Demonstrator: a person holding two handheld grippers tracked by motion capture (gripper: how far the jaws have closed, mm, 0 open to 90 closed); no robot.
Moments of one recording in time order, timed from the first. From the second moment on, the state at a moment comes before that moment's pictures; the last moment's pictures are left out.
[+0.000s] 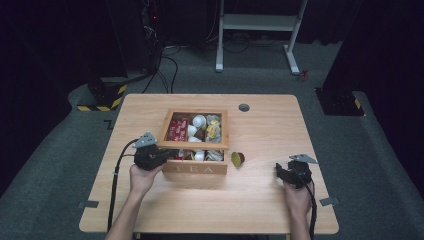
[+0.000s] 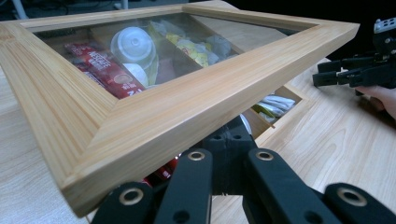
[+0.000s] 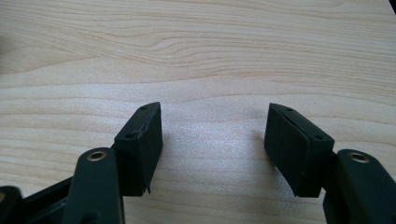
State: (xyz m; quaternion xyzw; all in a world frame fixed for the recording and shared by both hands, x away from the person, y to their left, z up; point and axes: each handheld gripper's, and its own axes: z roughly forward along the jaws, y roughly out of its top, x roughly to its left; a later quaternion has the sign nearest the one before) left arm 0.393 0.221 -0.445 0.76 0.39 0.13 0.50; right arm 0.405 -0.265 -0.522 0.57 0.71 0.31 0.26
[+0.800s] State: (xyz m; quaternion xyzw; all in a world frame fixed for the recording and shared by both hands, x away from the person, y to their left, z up) left arm 0.390 0.220 -0.459 0.77 0.39 0.12 0.49; right arm 0.405 -0.265 -0.522 0.57 0.71 0.31 0.26
